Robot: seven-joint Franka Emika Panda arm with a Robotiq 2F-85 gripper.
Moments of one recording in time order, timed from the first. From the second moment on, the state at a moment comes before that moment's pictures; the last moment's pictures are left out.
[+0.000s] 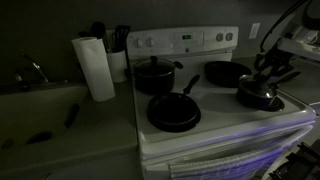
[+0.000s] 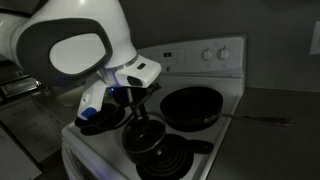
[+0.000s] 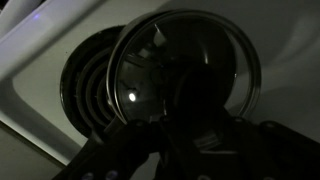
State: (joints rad) arm -0.13 -0.44 -0.06 -2.68 0.20 2.45 0.56
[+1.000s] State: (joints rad) arm -0.13 -0.25 -0.07 -2.45 0.16 2.00 0.51
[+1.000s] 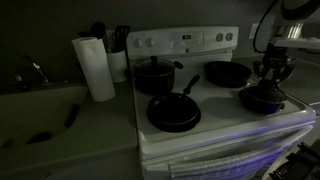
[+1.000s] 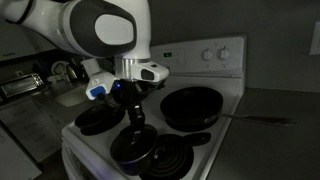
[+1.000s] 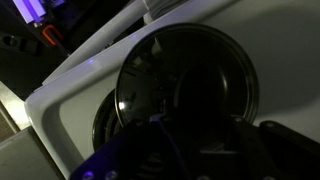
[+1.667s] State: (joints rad) arm -0.13 -0.21 -0.06 -2.40 0.03 1.98 0.64
